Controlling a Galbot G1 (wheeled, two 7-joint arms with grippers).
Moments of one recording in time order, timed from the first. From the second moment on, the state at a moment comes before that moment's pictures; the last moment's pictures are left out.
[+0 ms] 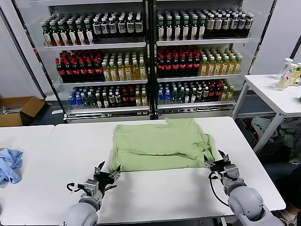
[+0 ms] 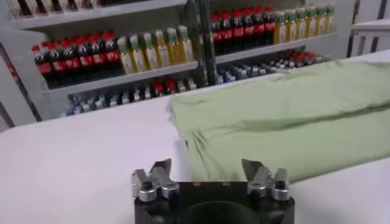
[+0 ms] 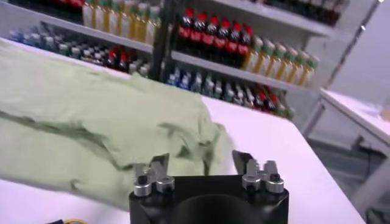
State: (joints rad) left arm 1.27 -1.11 -0.26 -1.88 -0.33 0.40 -0.23; right arm -1.20 0.97 0.36 1.86 0.45 -0.53 0.20
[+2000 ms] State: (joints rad) left arm 1.65 -1.04 -0.48 -2.19 -0.50 0.48 -0.18; right arm -1.68 1.00 0.48 2.20 0.37 -0.50 0.22
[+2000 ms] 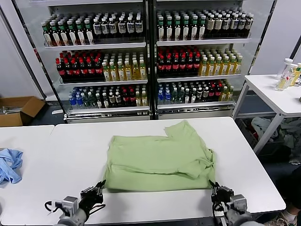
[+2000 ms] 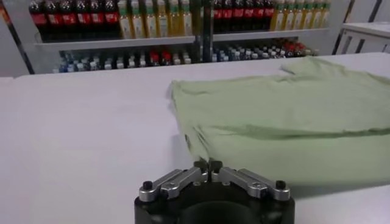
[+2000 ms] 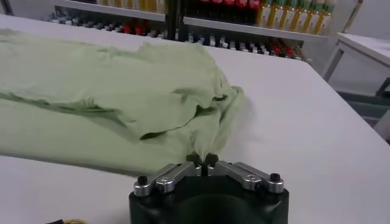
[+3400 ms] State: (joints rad) left arm 1.32 -0.95 -0.40 -2.01 -0.56 0.45 -0.21; right arm -1.11 1.04 0.32 1.91 0.54 -0.52 0.33
